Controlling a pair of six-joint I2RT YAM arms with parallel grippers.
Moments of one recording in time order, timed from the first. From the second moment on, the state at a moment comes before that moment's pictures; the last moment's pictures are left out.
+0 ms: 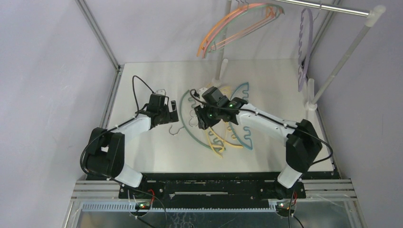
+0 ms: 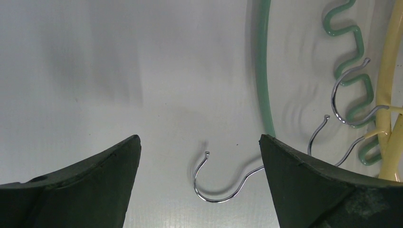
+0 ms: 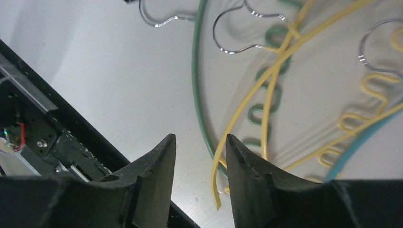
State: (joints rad) left arm -0.29 1.51 0.81 -0.18 -0.10 -0.37; right arm 0.82 1.65 1.37 -0.60 -0.10 0.25
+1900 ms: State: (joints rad) left arm -0.27 1.47 0.77 -0.13 -0.09 -0.41; right arm 0.31 1.08 1.22 -0.47 -0.25 0.63
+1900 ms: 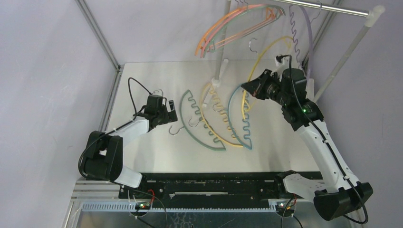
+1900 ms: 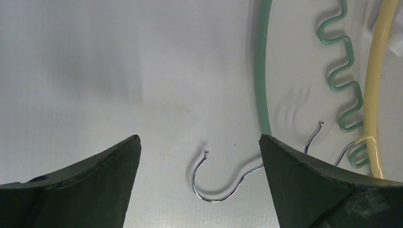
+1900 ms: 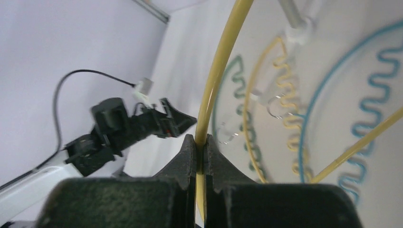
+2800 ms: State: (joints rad) left arm -0.23 1.47 0.77 -0.16 -0.09 -0.40; right arm 0.17 1.59 1.71 -0.09 -0.40 0.87
